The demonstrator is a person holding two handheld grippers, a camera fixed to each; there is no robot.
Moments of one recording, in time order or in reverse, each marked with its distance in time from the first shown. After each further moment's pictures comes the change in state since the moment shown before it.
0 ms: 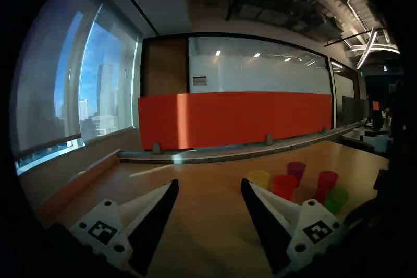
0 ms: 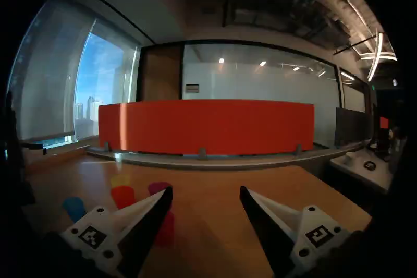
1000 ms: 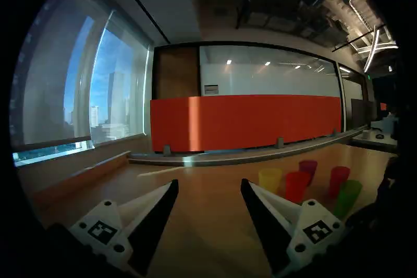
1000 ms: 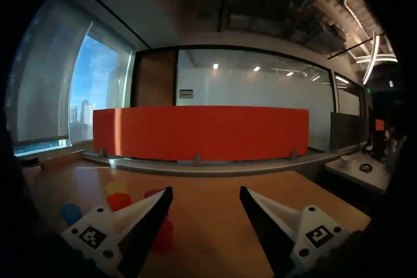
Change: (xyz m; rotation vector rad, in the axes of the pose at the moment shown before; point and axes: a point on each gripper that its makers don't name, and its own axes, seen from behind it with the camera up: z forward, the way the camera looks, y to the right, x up) left arm -0.038 -0.008 0.001 0.075 0.072 -0.012; right arm 0.014 -0.002 0.005 -0.045 0.034 -0.007
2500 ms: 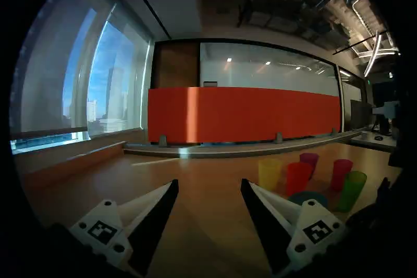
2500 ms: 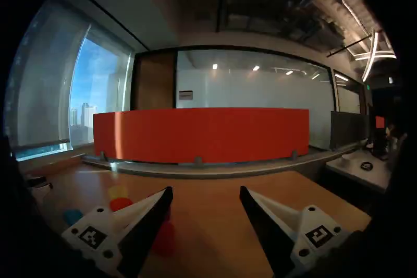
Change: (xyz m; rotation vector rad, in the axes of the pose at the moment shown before) left arm -0.039 0.004 0.013 -0.017 -0.012 -0.037; right arm 0.010 0.000 0.000 0.004 -0.001 0.021
